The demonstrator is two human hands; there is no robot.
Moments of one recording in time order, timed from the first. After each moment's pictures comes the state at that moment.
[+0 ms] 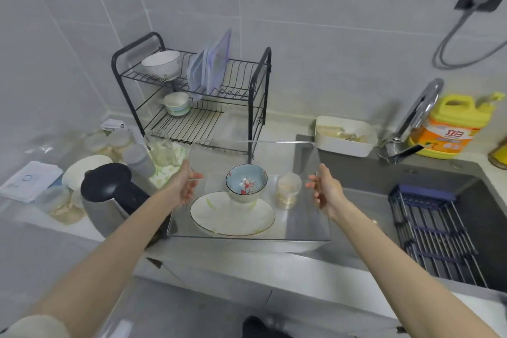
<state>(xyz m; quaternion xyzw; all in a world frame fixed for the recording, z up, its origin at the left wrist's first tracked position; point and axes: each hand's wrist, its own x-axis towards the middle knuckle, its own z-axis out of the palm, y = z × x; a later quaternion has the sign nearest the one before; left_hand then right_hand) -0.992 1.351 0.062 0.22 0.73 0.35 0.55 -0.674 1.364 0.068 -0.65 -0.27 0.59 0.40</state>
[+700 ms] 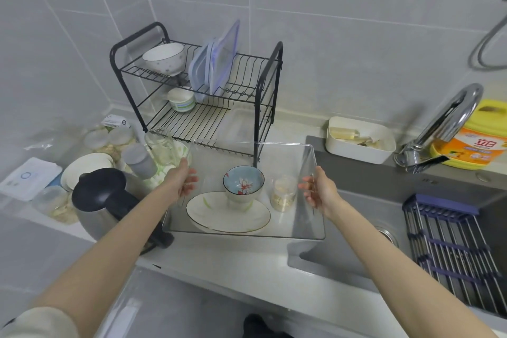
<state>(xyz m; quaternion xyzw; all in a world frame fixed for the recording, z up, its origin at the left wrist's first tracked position) -1.016 1.396 0.035 0.20 0.77 0.36 0.48 -0.689 1.418 0.040 -0.64 -0.27 0.63 0.35</state>
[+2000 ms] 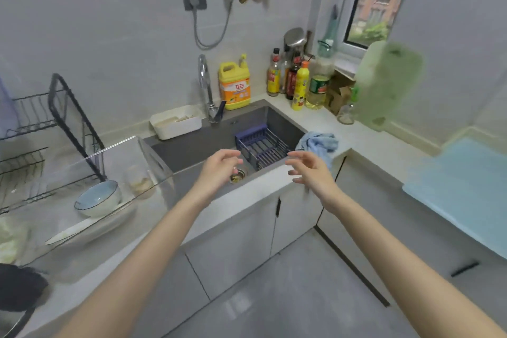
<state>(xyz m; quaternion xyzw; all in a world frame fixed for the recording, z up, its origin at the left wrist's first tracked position) -0.691 1.157 0.157 0.68 0.43 0.23 0.55 -0.523 1.028 0.133 -0.70 -0.31 0.30 0.56</state>
